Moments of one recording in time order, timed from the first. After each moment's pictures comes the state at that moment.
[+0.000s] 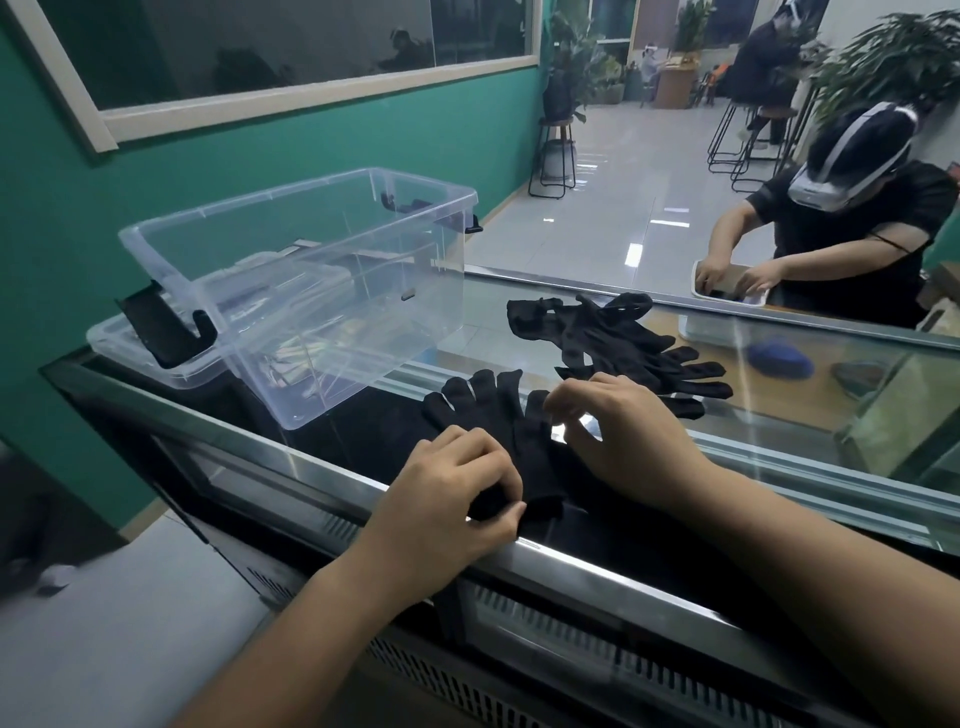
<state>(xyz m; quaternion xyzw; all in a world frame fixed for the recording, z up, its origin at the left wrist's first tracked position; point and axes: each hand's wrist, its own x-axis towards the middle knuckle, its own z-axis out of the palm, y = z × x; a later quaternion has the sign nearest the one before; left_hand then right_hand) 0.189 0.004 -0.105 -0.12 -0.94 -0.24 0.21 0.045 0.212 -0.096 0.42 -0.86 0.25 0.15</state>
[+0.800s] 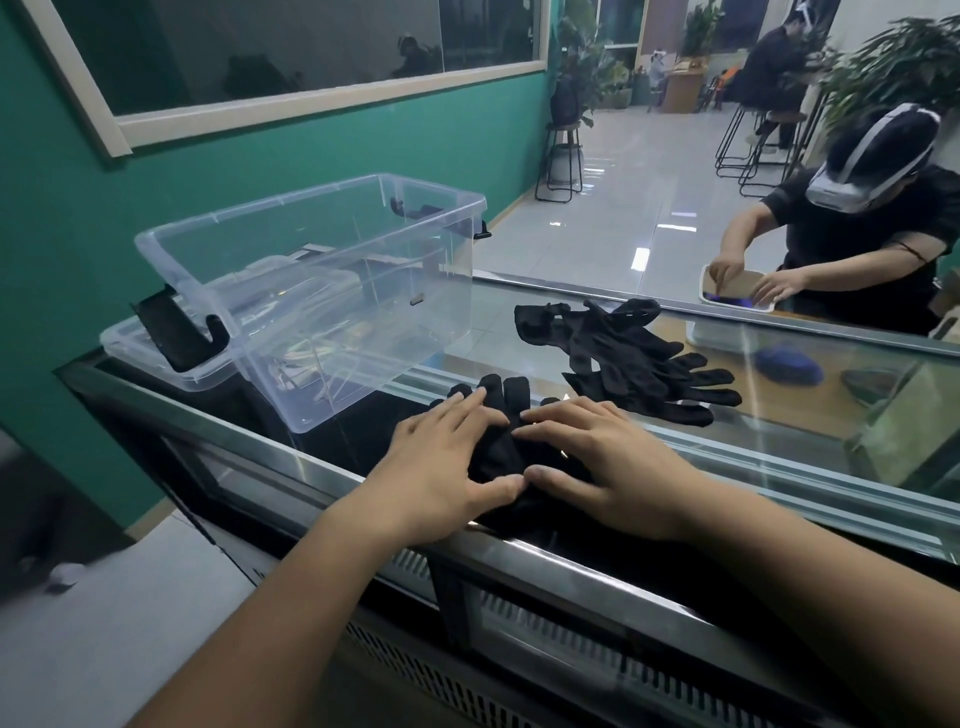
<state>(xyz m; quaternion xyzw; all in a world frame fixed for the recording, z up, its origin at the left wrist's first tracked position) 0.152 -0.021 -0.087 -0.01 -0.98 -0.18 0.00 0.057 0.209 -0.095 0.49 -0.85 0.16 0.04</state>
